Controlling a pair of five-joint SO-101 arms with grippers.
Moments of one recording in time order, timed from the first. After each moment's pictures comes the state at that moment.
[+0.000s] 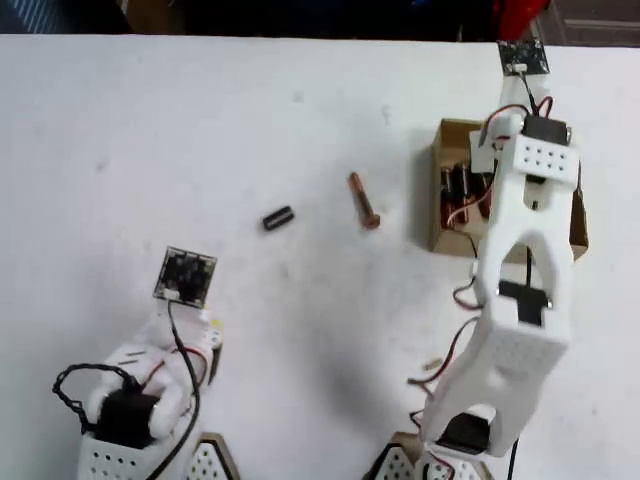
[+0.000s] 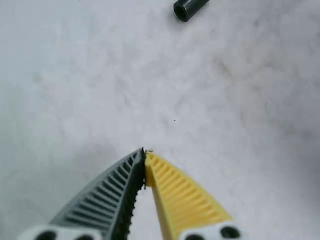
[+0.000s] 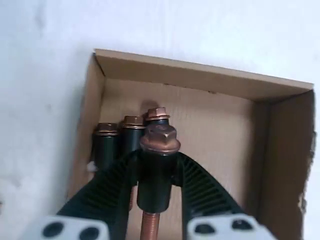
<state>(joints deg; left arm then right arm) 4.7 -104.2 87.6 77.3 -0.7 12.2 30.3 -27.2 64.5 19.9</state>
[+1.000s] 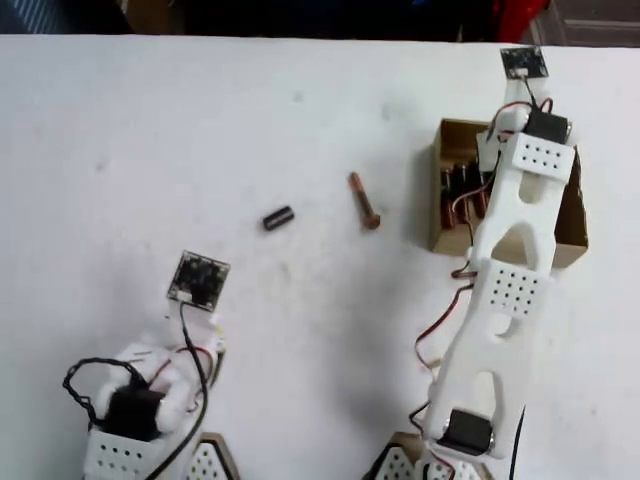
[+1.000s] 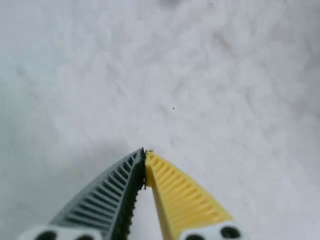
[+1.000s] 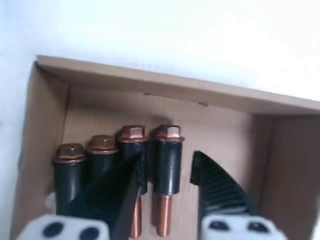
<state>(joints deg) 4.7 -104.2 92.4 75.8 -4.9 14.2 62.7 -76.2 83.1 21.7</state>
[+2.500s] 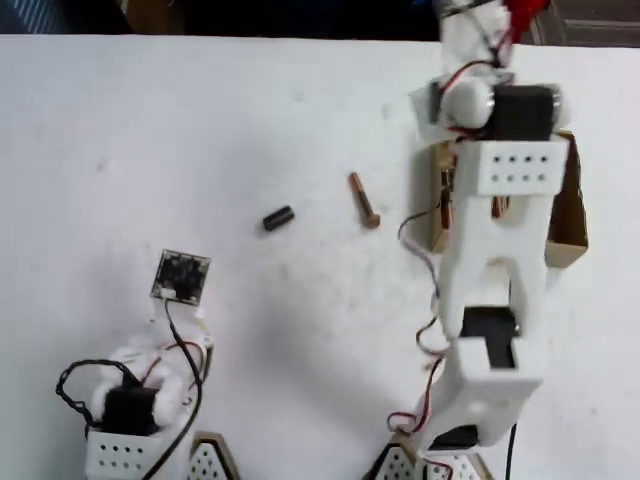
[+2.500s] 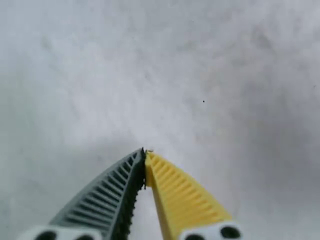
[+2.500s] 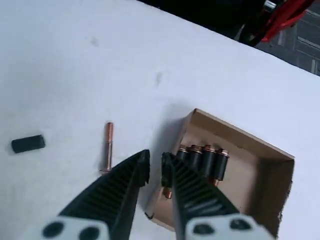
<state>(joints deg) -2.2 -104.2 94.2 75.7 -4.9 -5.6 11.5 -51.2 97.3 21.7</state>
